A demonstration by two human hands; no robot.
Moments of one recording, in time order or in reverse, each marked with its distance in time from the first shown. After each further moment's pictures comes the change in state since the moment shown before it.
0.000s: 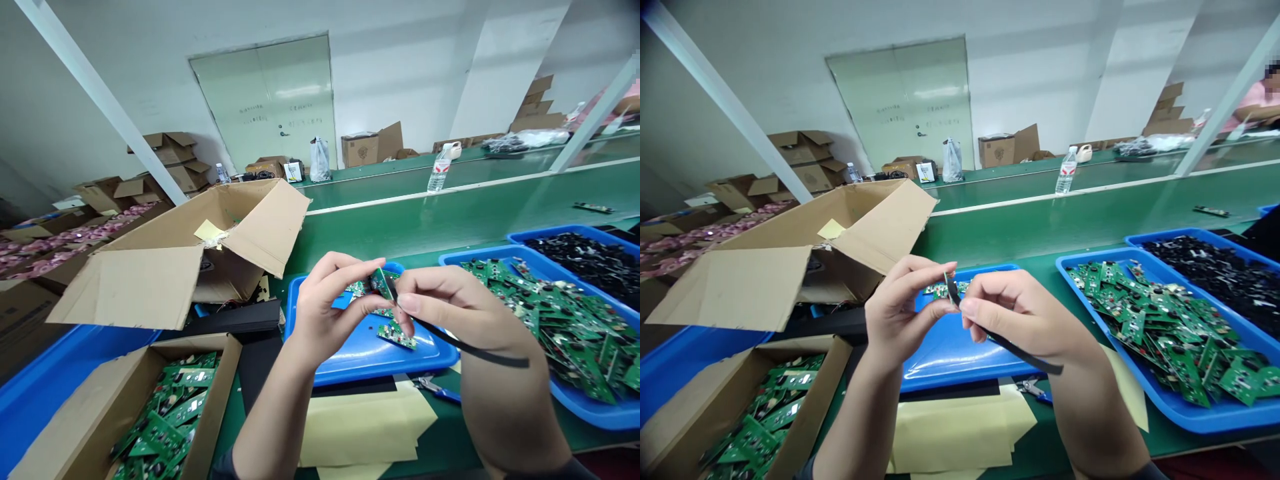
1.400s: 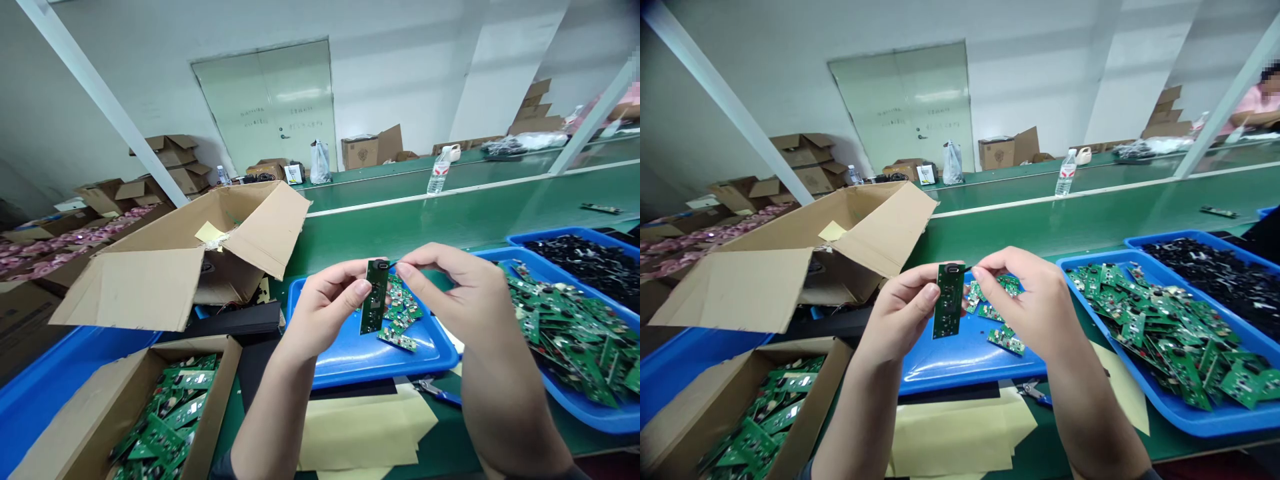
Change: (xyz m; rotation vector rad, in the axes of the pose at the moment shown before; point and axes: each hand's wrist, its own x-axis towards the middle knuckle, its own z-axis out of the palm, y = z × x) left_hand -0.001 0.002 0.000 -0.809 -0.098 -0.609; right_hand -0.001 0.022 -0.001 -0.807 0.543 -0.359
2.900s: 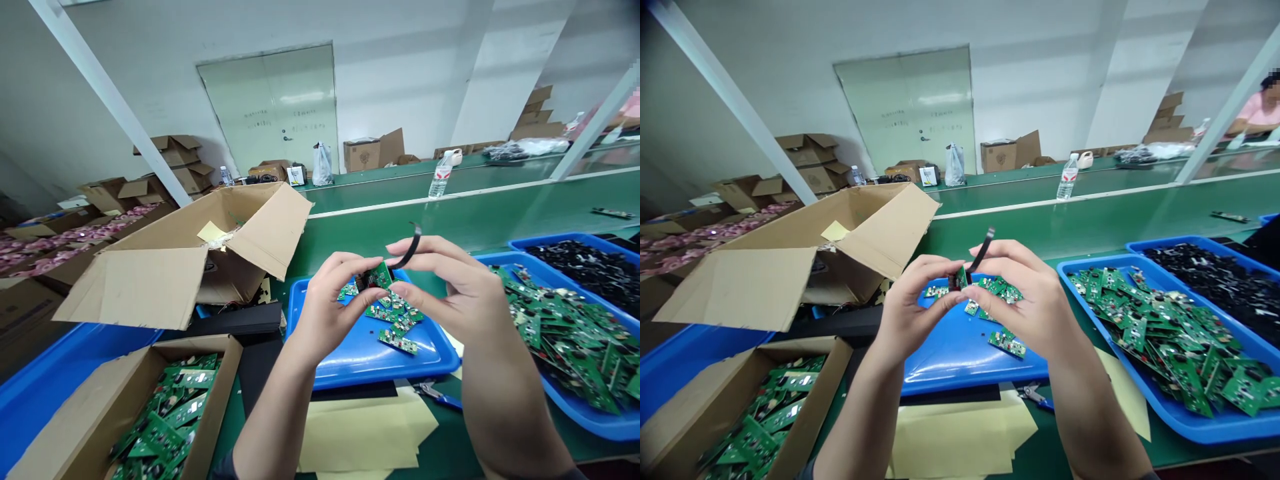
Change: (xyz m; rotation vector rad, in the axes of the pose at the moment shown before) left_hand 0.005 0.001 -0.004 0.931 0.120 0.483; right_hand 0.002 0.006 -0.002 0.177 -0.090 -0.146
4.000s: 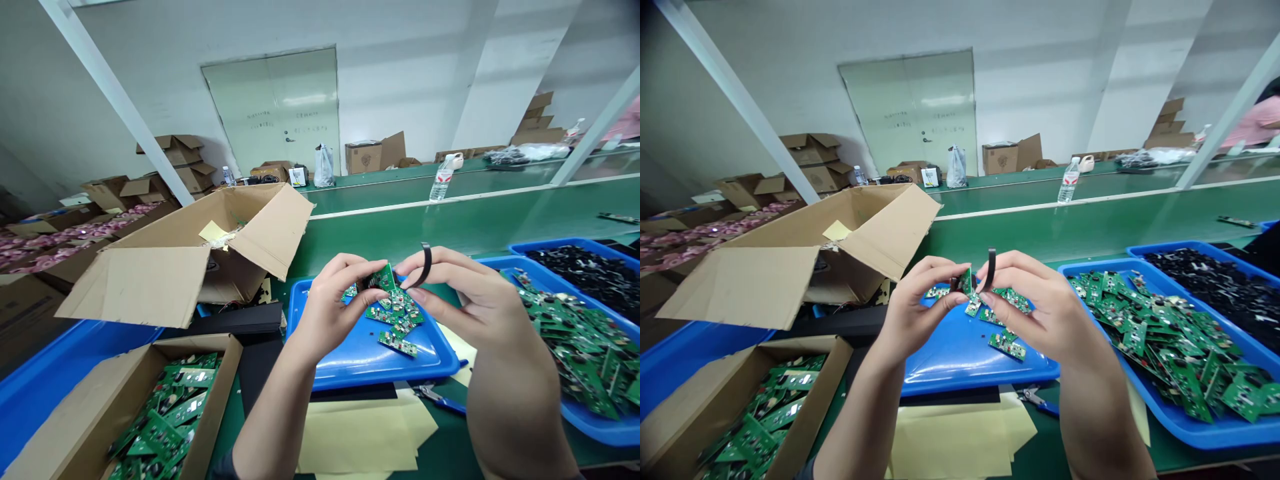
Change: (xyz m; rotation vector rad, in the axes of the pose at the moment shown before) left_hand 0.000 -0.004 0.000 -0.041 -0.018 0.013; right_hand 0.000 0.000 -0.010 0.035 -0.109 -0.080
